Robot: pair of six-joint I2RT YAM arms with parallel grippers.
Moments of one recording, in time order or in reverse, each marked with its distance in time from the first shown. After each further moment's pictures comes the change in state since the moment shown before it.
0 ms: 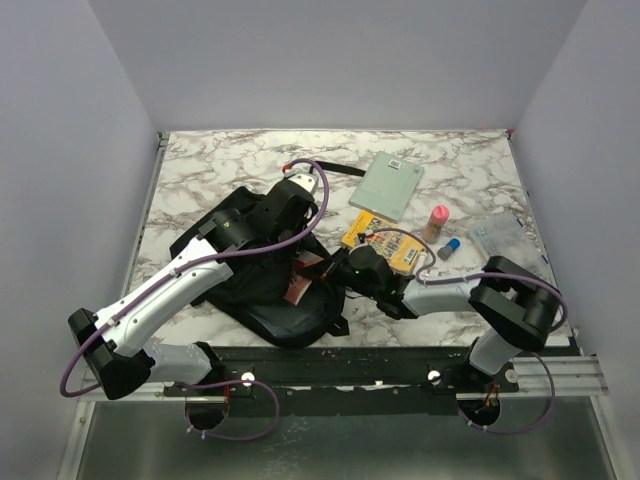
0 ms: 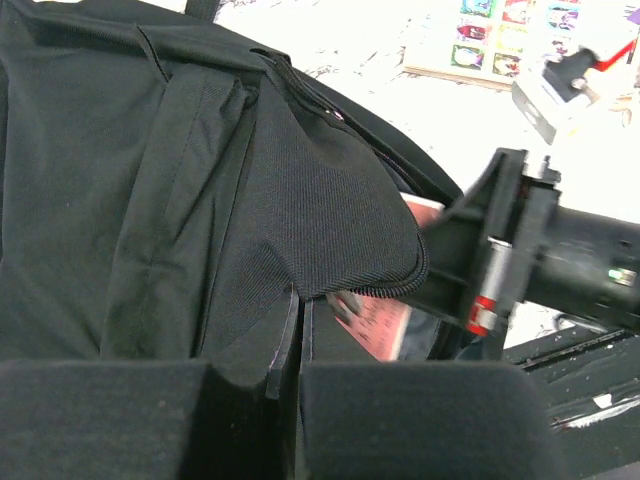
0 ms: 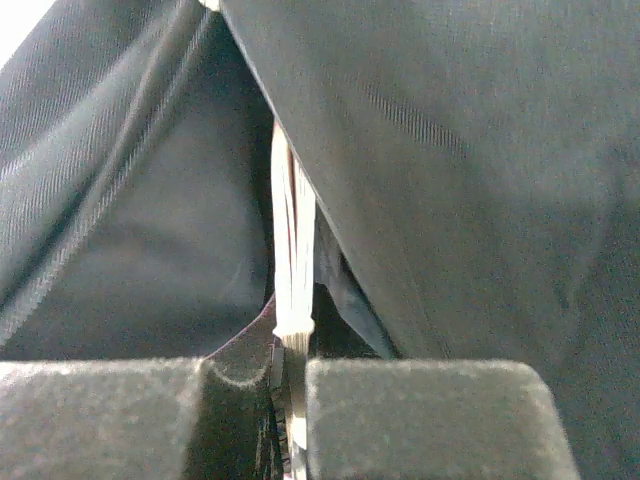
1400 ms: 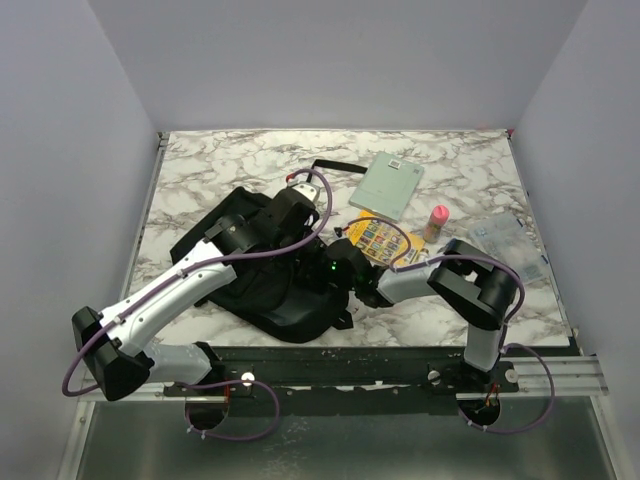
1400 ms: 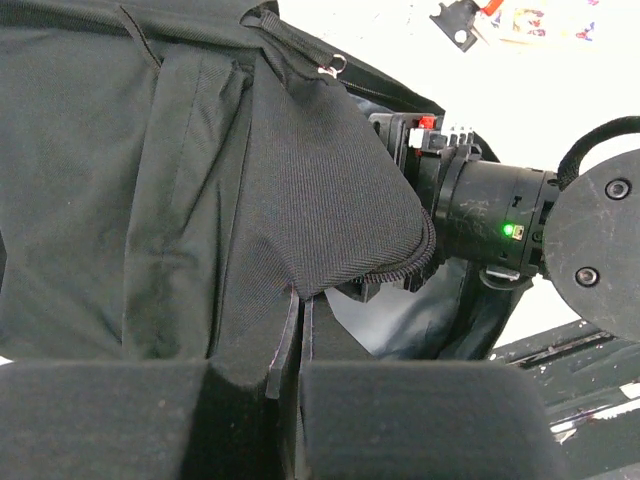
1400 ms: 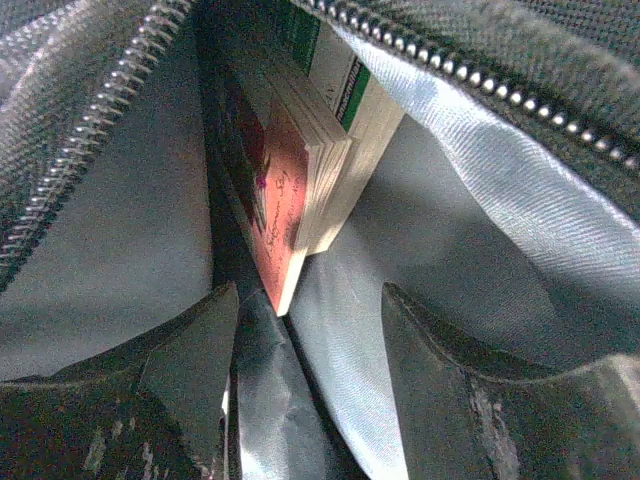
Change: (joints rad) left arm 0.005 -0.002 -0.091 0.037 0.026 0.020; right arm -0.006 0.314 0.204 0.021 -0.033 -0.201
